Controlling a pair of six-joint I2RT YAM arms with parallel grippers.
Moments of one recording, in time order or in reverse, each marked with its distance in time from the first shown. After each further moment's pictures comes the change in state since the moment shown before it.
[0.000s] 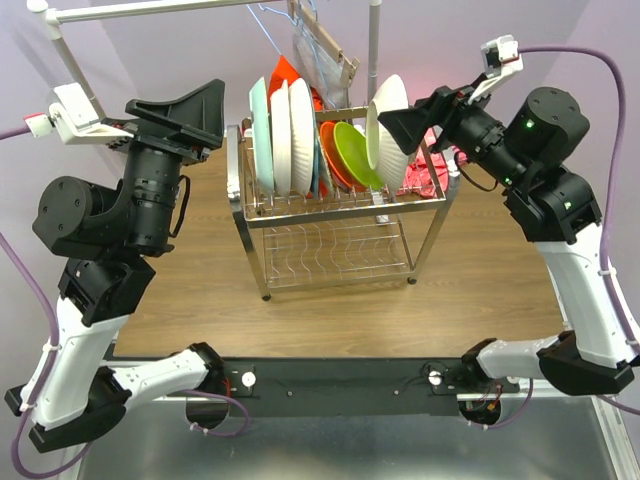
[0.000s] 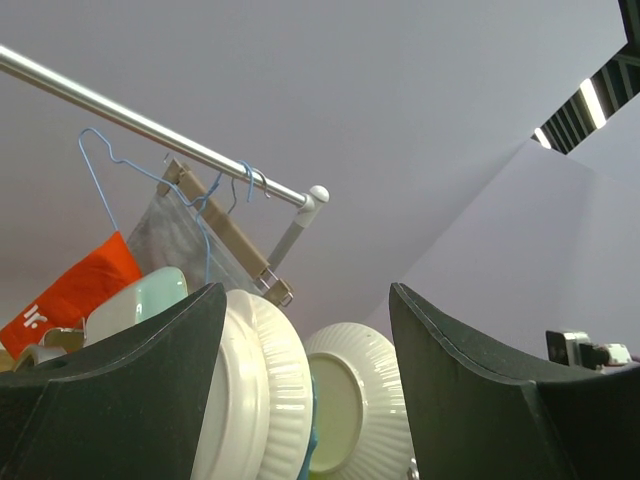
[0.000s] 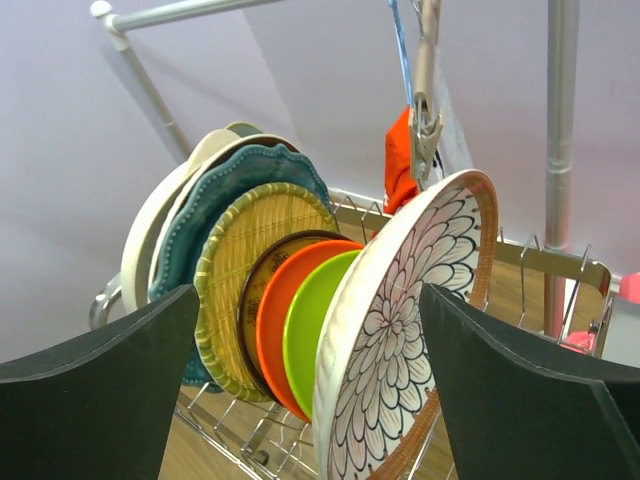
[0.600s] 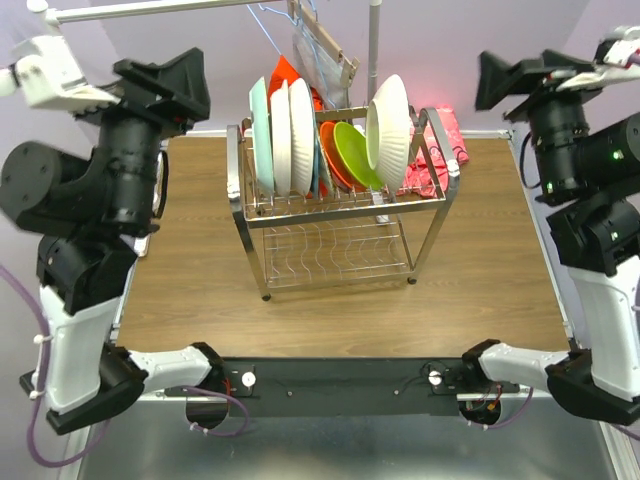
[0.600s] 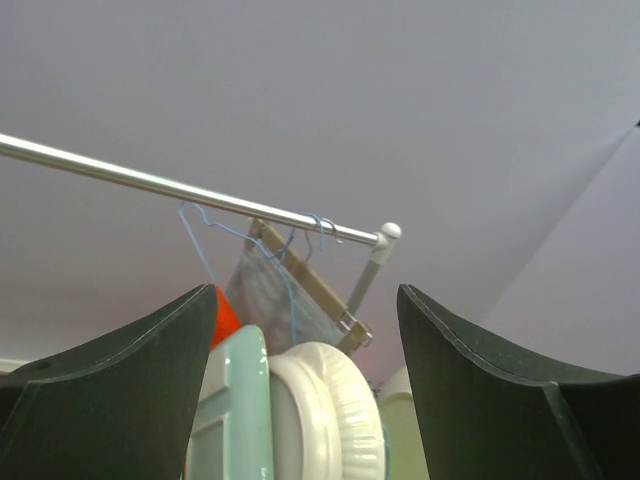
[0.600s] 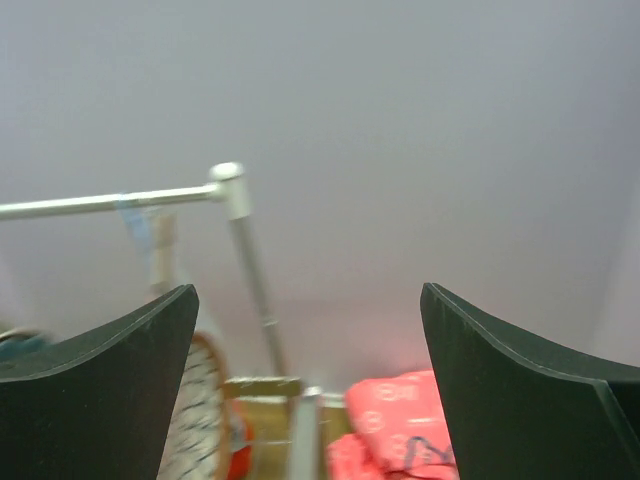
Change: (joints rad) left arm 0.011 0.147 0.337 -0.190 -0.068 0.244; right arm -0.022 -0.119 0.006 0.204 0.454 -0.363
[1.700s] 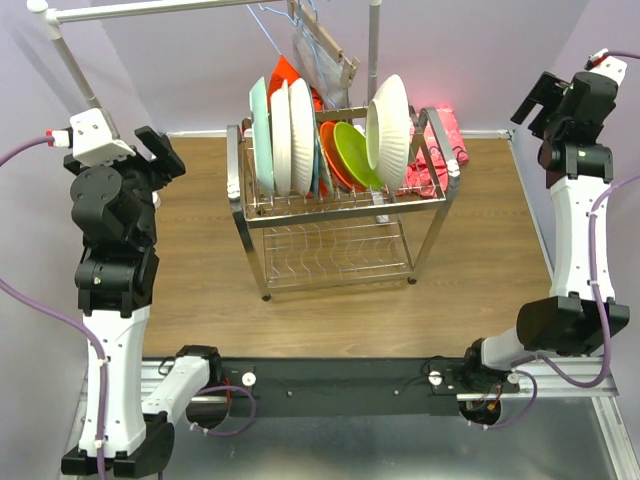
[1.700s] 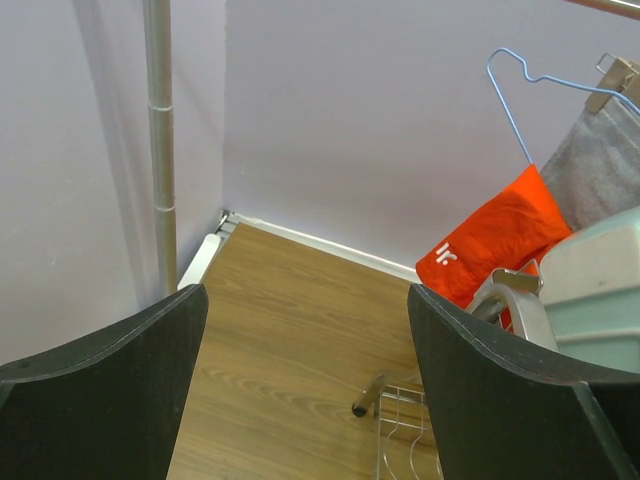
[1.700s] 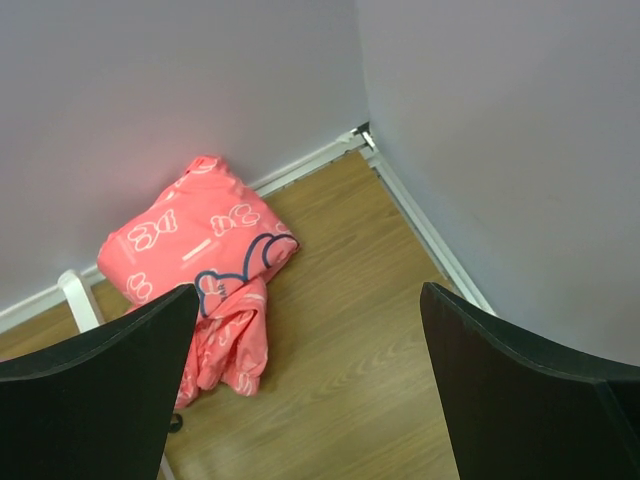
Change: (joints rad) left arm 0.687 -0.255 -0.631 -0.047 0.279 0.038; right arm -0.709 0.323 -0.132 -0.232 -0.091 0.297
